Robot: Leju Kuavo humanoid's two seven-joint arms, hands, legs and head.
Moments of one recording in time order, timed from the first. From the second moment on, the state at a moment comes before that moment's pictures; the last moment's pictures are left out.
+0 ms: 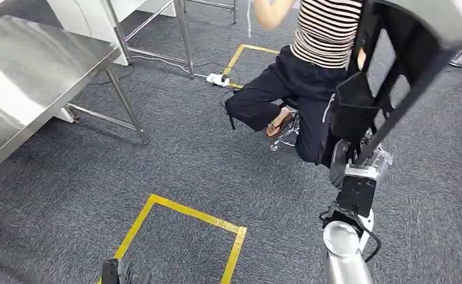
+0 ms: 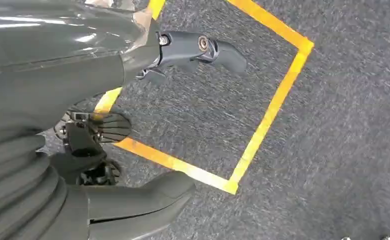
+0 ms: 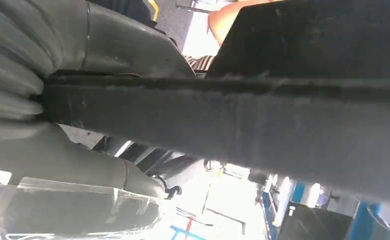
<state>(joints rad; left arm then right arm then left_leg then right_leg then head) -0.13 -0.14 -0.01 -0.35 0.33 0.16 -0.61 -0.15 0.06 0.22 -1.67 0.39 -0.51 -0.36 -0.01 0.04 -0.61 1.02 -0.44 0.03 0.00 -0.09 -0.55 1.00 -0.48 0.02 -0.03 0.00</state>
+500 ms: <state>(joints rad) -0.14 -0.15 -0.04 -0.35 0.29 0.14 -0.59 -0.06 0.04 0.16 -1.76 0.42 -0.52 -0.34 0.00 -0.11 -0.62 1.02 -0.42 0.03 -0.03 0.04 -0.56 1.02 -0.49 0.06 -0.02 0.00</state>
